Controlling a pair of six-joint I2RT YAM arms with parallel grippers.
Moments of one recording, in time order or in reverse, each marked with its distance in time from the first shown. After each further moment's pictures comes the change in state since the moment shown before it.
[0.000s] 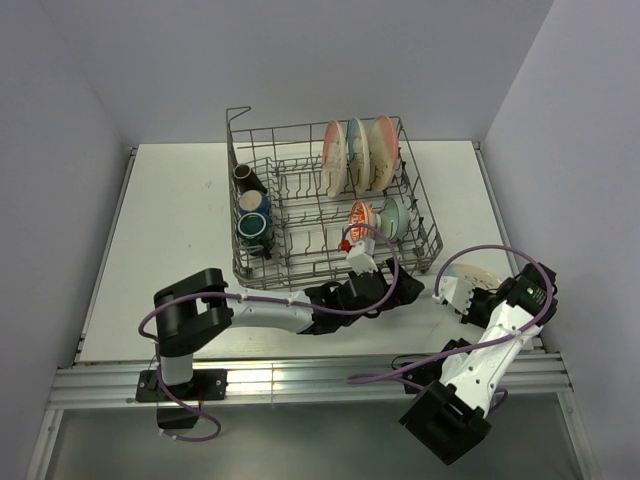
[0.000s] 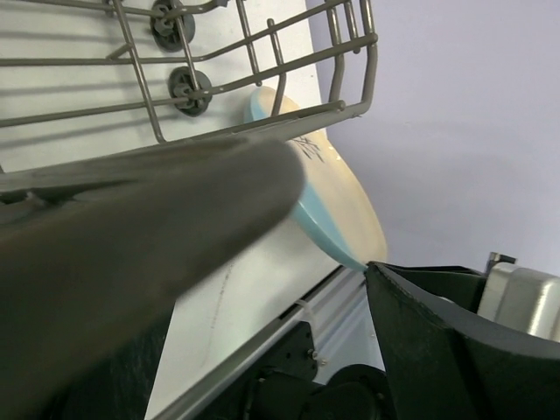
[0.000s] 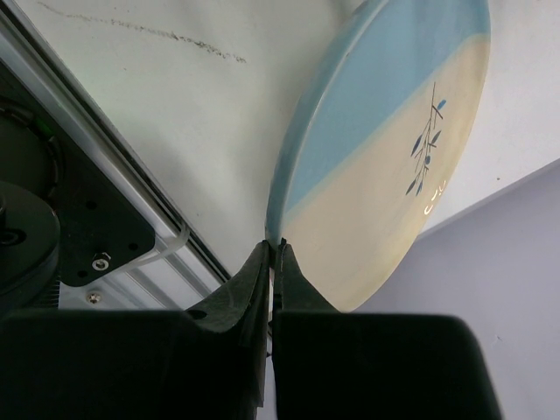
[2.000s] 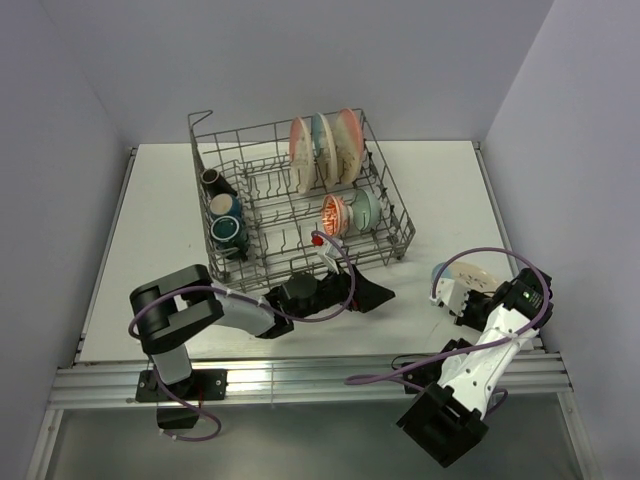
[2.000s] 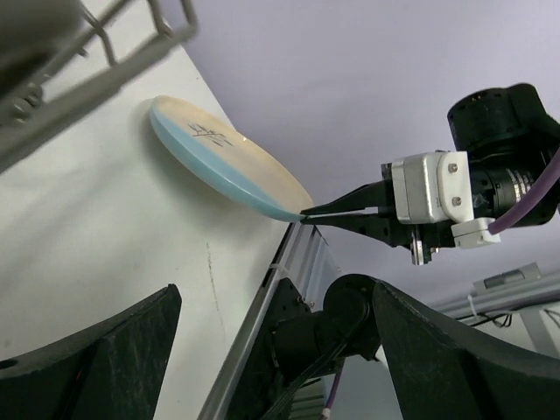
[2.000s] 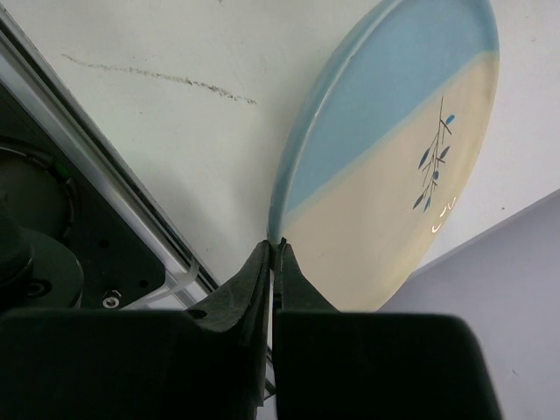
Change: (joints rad) left arm 0.155 -0.115 -0.465 0.704 0.415 0.225; right arm 0.000 -0.013 -0.050 0.000 -0.073 0.000
